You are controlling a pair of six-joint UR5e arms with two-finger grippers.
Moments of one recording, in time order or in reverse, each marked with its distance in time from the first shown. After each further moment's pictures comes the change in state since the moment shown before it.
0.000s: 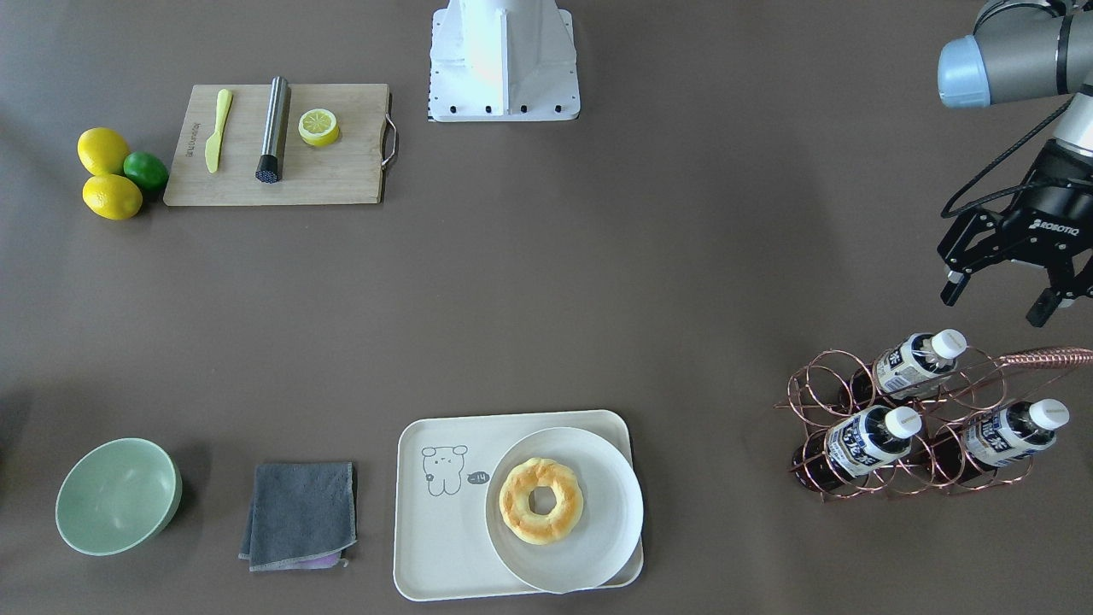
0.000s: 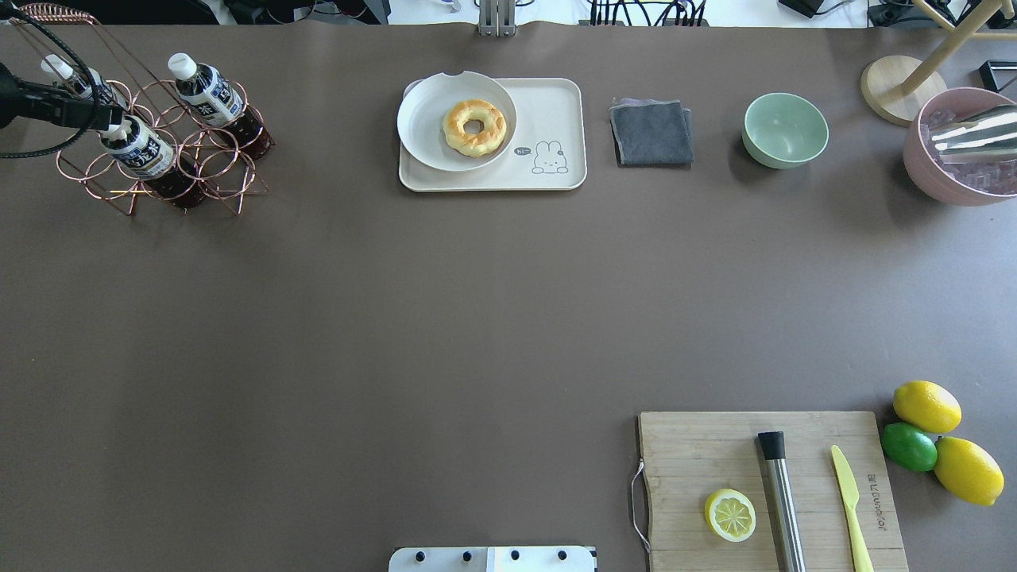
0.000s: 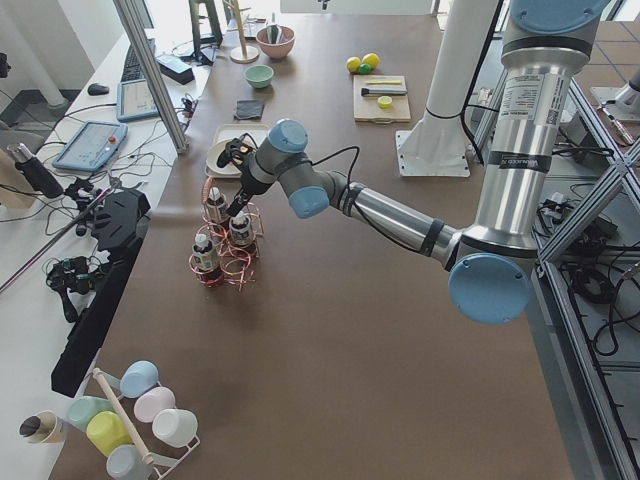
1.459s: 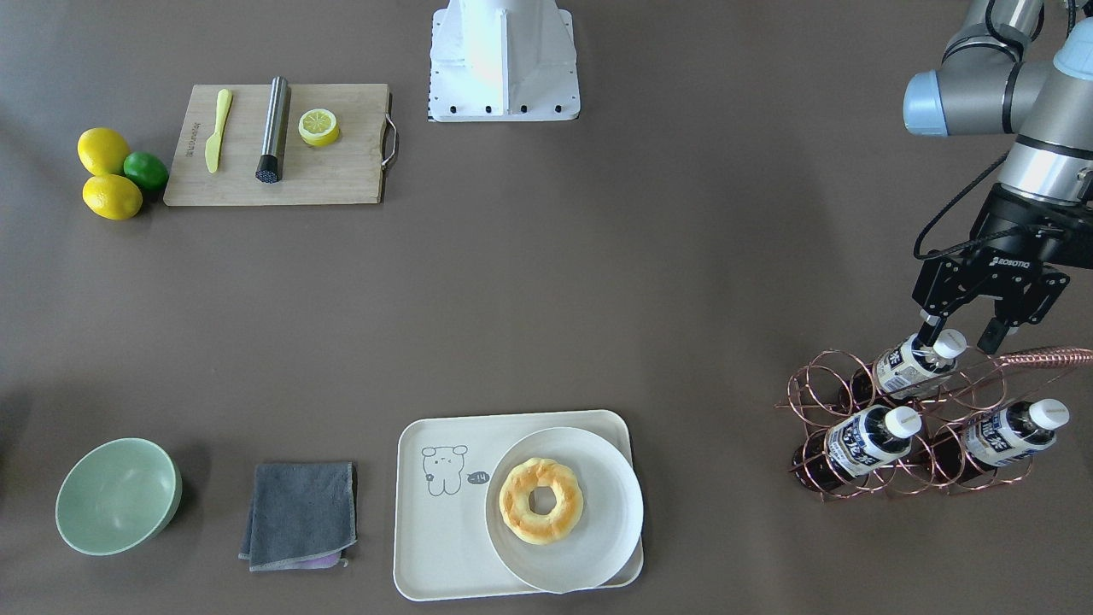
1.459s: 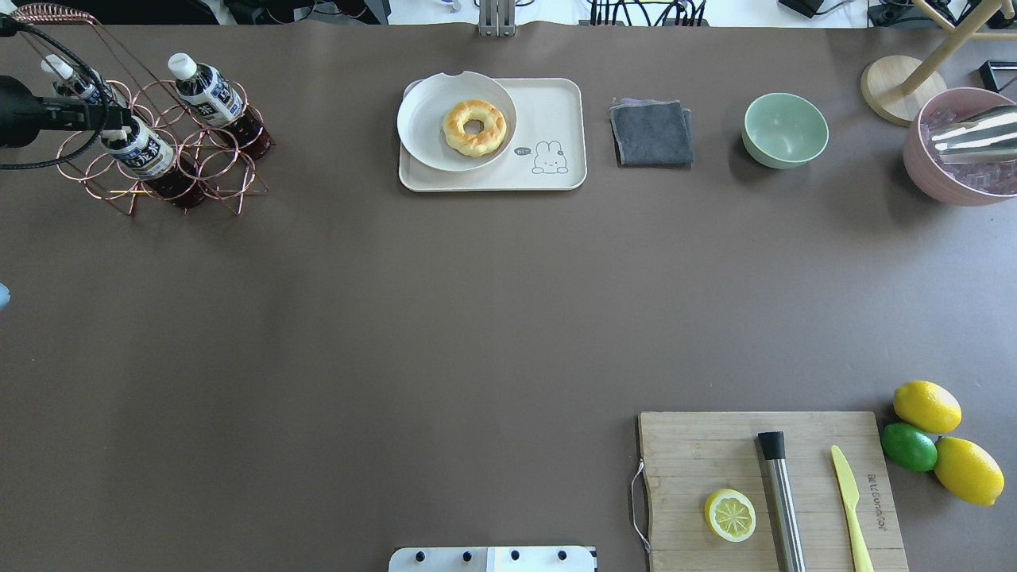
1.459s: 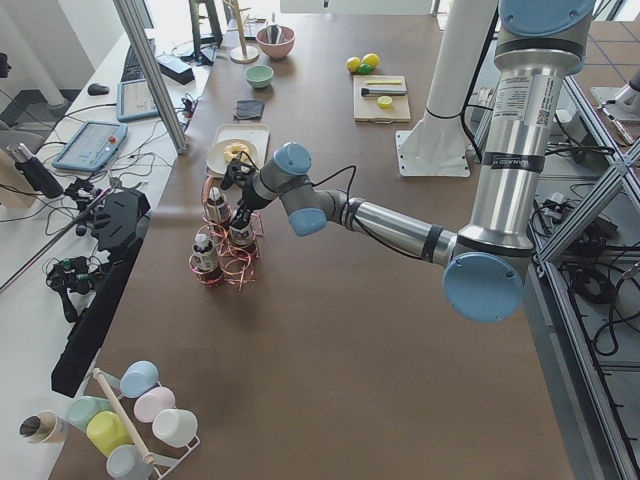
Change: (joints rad) left arm 0.047 0.010 0.107 -0.167 0.088 -0.232; right arm 0.019 -0.013 0.008 0.004 0.001 -0.003
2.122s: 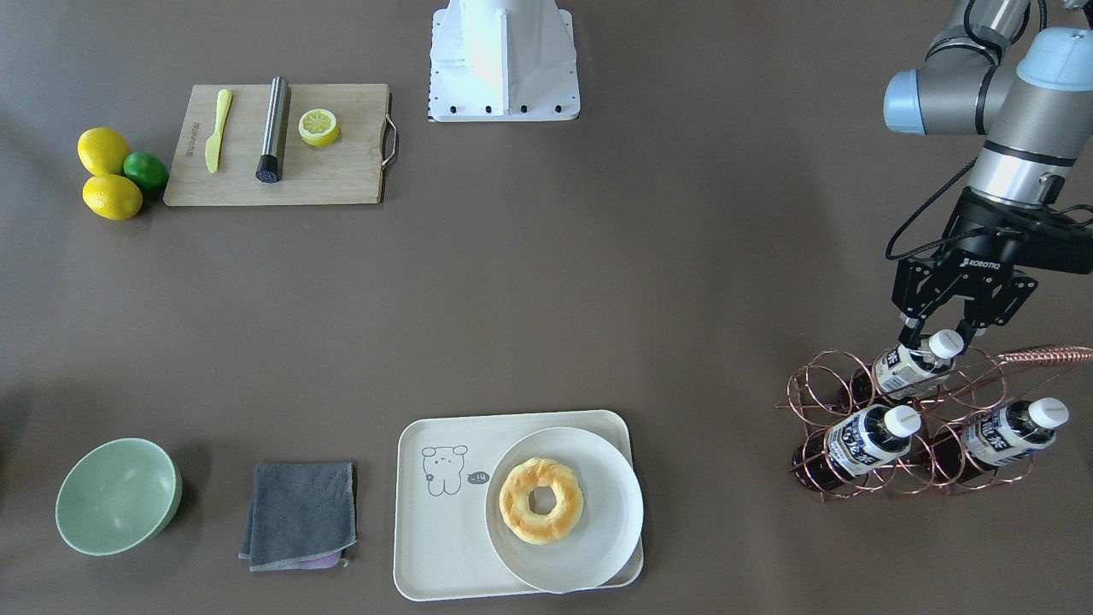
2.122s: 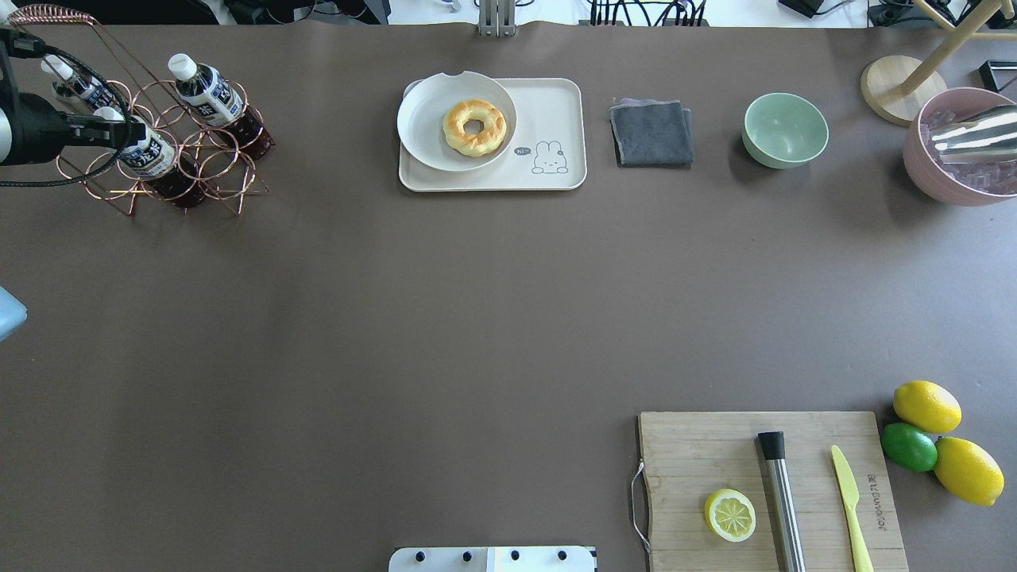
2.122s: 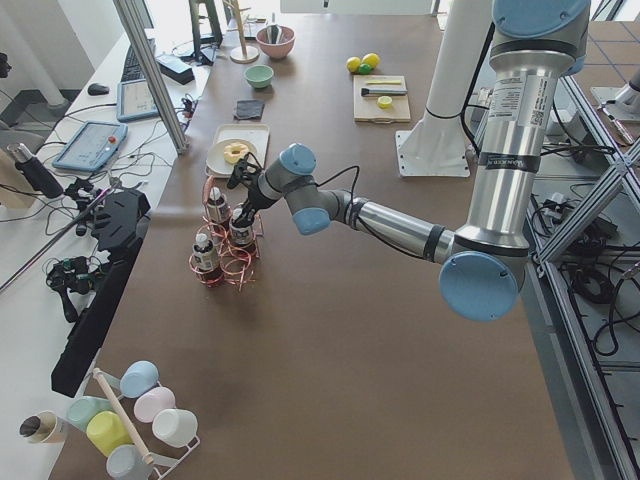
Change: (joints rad) left arm 0.049 0.005 -0.005 0.000 0.046 0.010; right arm 0.000 0.000 0.000 0.000 0.001 0.000
